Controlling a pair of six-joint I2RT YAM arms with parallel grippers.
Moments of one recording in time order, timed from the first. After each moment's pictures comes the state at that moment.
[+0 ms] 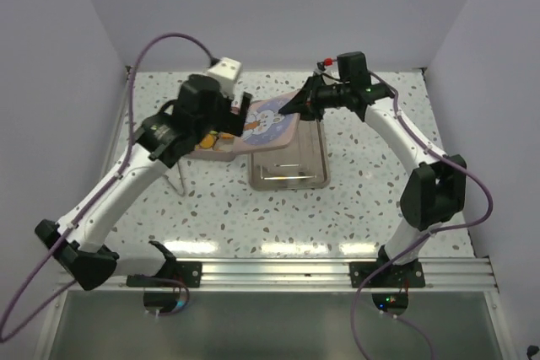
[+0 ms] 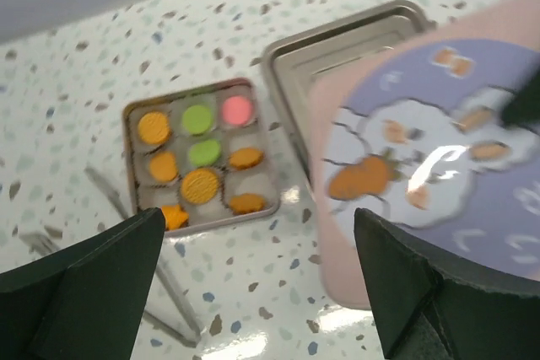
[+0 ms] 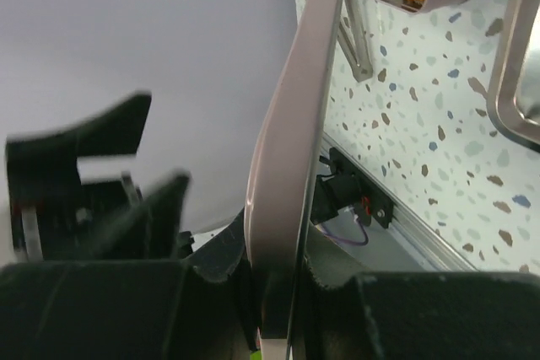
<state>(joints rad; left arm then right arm) -0.76 1.32 1.53 -0.72 -0.40 -0.06 0.32 1.72 1.58 -0.54 -0.86 1.05</state>
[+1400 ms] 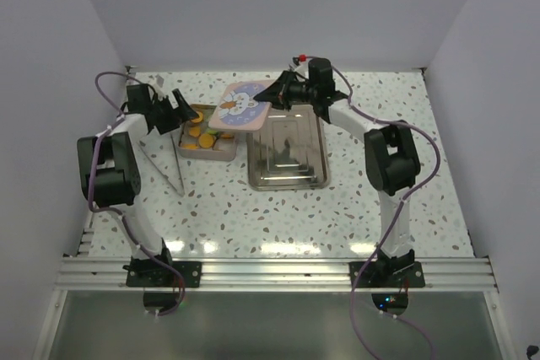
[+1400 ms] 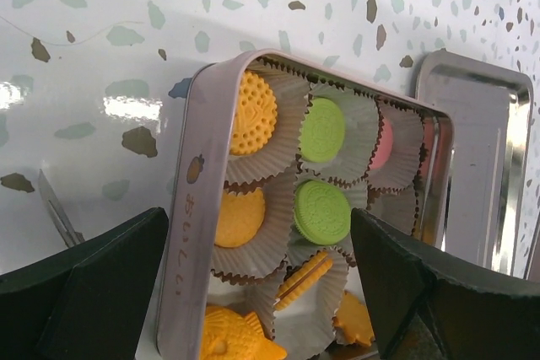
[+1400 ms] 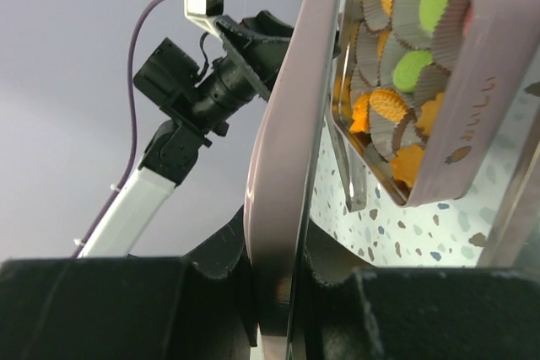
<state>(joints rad) 0.18 1.90 1.24 -0.11 0.48 -0.36 0.40 2.13 1.65 0.18 -0.80 1.23</state>
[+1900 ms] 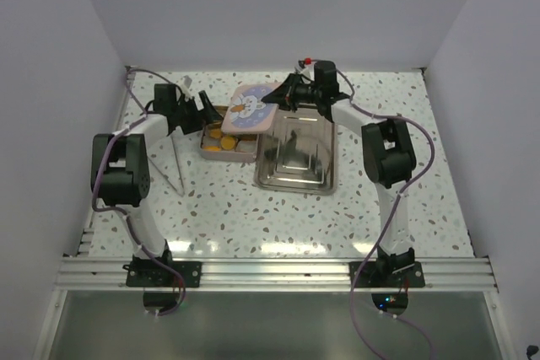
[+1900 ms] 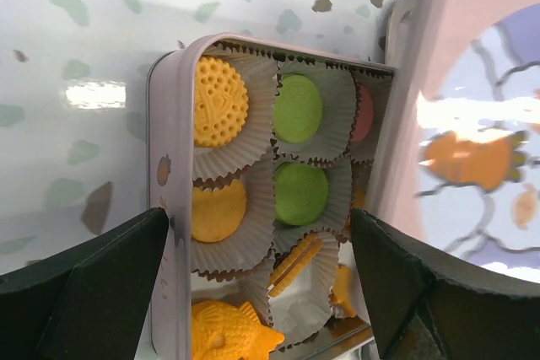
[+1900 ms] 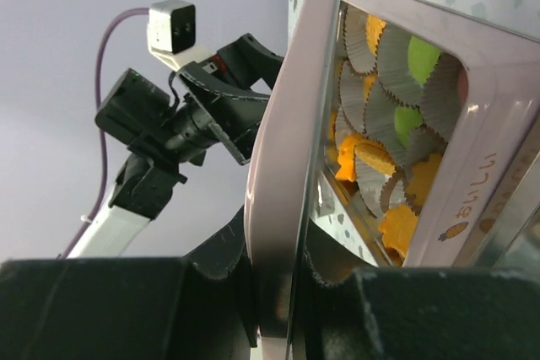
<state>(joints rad) 0.02 1.90 1.23 -0.10 0.48 -0.41 0.34 2.22 1.67 0.20 -0.84 1.20</state>
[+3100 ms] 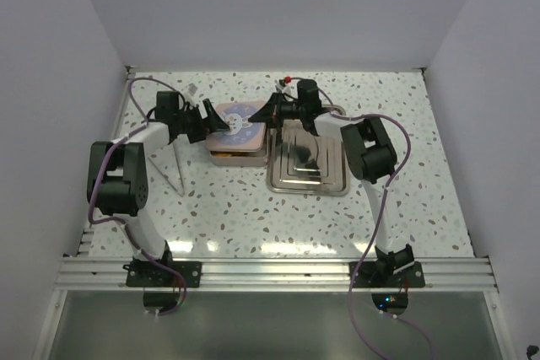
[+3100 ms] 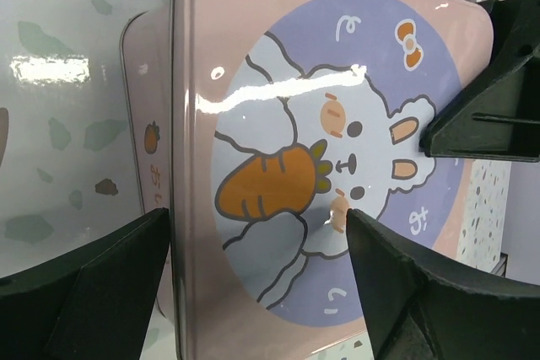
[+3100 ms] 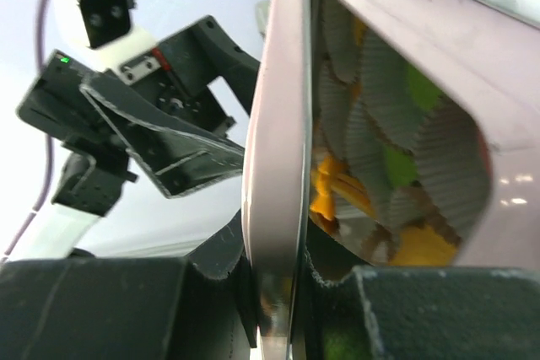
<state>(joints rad) -0.03 1.81 1.11 -0.08 0.57 -0.47 0.41 2.40 1.66 0.40 -0.95 1.24</state>
